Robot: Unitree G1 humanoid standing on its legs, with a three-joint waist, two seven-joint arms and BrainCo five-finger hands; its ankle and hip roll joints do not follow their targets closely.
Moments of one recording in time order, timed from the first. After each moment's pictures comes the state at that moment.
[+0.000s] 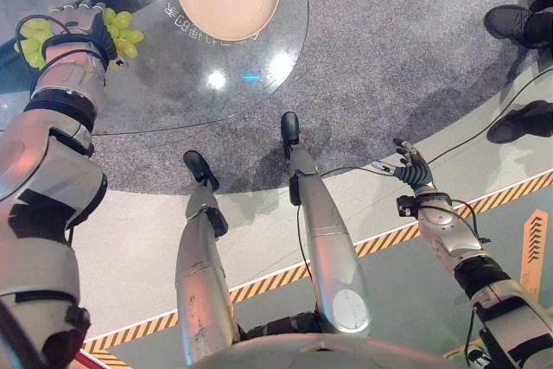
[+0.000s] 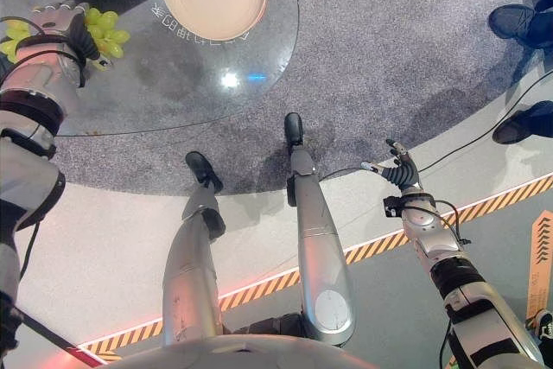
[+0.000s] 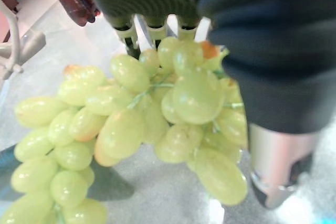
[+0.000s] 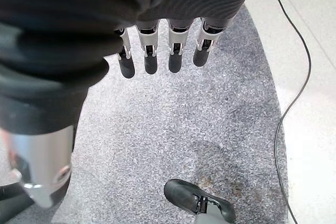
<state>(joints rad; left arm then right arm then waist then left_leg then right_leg) -1.35 0.79 -0.90 1.27 0.43 0.18 0.06 -0.29 -0.62 0.36 0.55 0.38 -0.16 -0.25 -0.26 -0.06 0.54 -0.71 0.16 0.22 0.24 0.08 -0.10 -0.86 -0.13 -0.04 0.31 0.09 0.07</state>
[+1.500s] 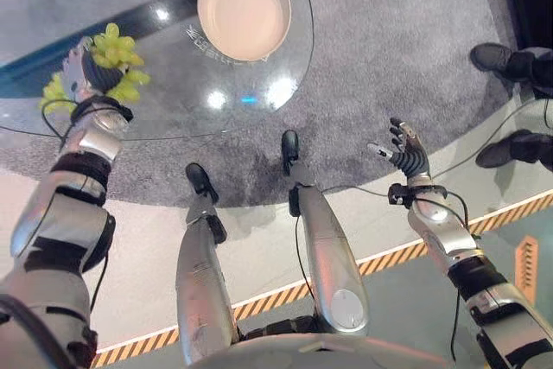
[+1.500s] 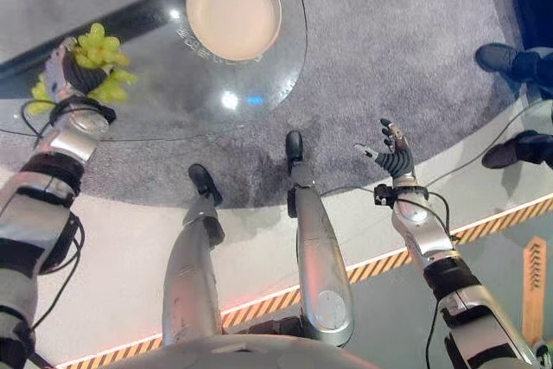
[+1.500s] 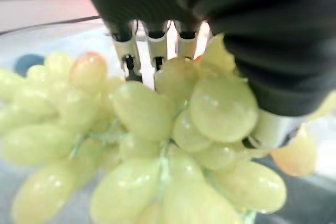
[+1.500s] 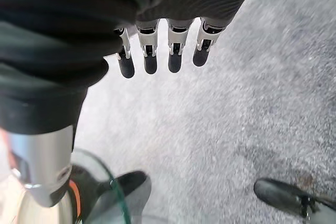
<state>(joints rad) -0.91 0.75 -0.41 1.03 -0.06 -0.05 0.56 -0.24 -0.59 0.32 0.37 0.42 -0.22 -0.29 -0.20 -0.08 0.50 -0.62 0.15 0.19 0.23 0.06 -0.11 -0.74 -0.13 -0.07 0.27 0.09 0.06</state>
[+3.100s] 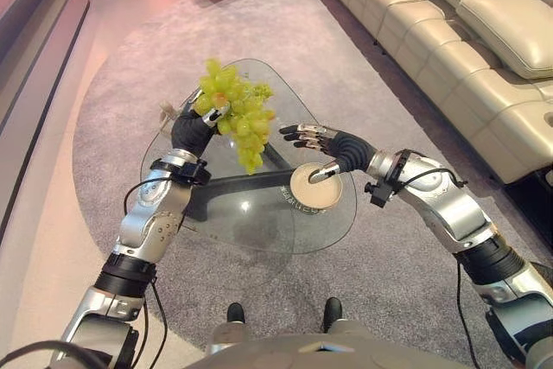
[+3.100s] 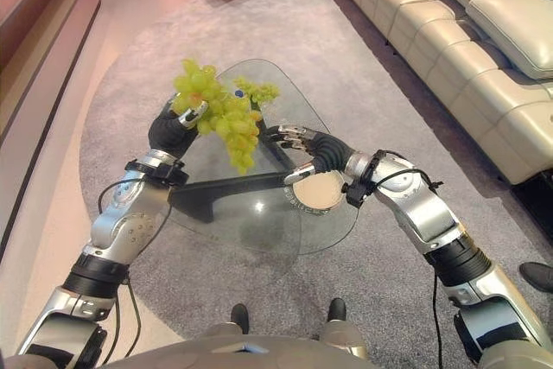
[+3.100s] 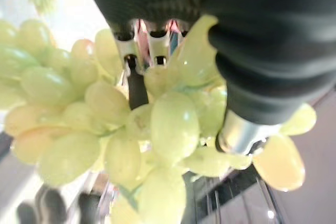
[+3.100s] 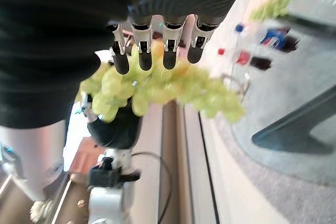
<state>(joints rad) -0.27 0.48 -0.21 -0.05 -0.87 -0.05 -0.08 -0.41 -0.66 0.39 -0.21 0.47 0.18 0.49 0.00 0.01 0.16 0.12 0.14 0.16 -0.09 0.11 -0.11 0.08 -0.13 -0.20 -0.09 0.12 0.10</state>
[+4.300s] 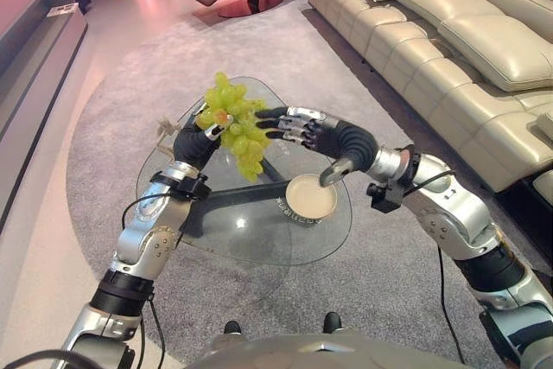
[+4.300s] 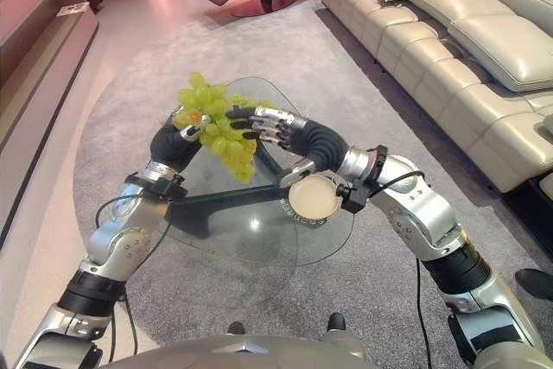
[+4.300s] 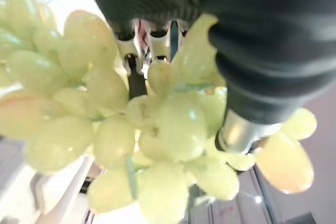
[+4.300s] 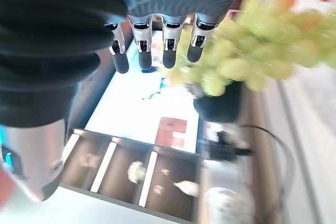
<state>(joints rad) -0.17 0.47 -0.14 -0.09 -0.86 -0.05 -0.10 -0.36 -0.60 0.25 -0.36 0.78 0.09 0.54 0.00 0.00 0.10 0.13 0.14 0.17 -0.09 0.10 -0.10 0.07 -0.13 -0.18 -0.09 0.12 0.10</state>
